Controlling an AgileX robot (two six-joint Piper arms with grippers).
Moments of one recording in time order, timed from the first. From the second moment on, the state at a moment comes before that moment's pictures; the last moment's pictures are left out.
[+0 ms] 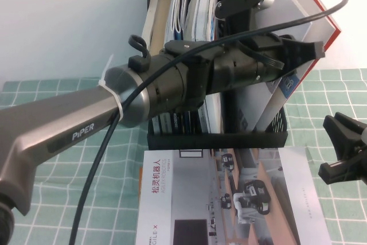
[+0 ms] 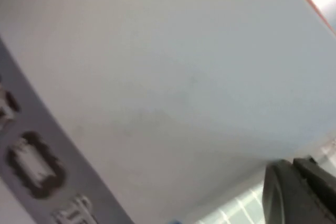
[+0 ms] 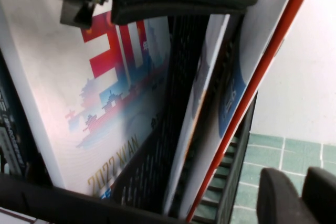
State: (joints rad) right arm 0.43 1.41 -0.25 0.09 -0.97 -0.01; left arm -0.73 1.93 -1.55 -1.67 0.25 1.01
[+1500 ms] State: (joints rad) right arm 0.43 1.49 -0.38 -0.08 -1.00 0.00; left arm -0.76 1.94 -1.56 -1.72 0.15 1.07
